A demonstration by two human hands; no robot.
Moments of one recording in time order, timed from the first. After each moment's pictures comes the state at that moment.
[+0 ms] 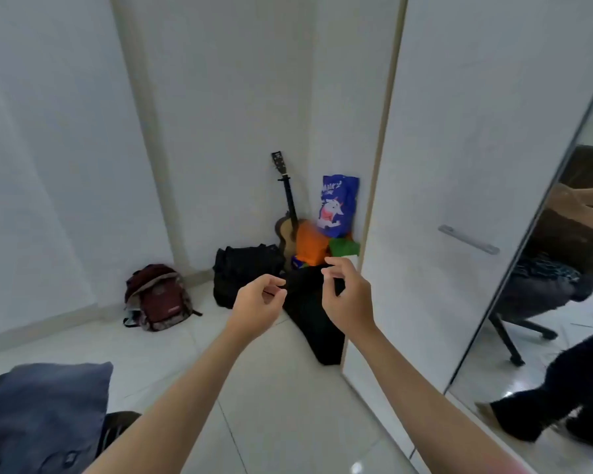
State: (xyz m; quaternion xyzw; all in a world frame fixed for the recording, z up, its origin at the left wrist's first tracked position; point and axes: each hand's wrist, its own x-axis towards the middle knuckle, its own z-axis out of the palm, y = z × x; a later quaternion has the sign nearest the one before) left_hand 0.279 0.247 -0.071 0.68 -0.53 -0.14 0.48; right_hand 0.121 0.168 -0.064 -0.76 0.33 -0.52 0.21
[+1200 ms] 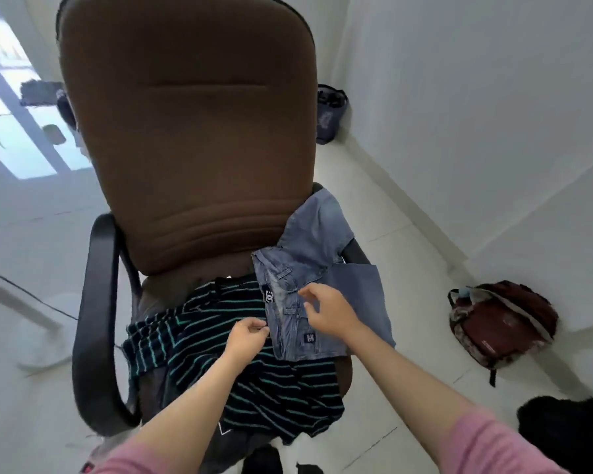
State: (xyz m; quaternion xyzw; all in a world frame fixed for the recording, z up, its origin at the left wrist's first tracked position) left_hand 0.542 0.513 -0.329 0.68 0.42 -0.10 0.60; right_hand 0.671 0.372 -0.265 -0.87 -0.35 0.23 0.26
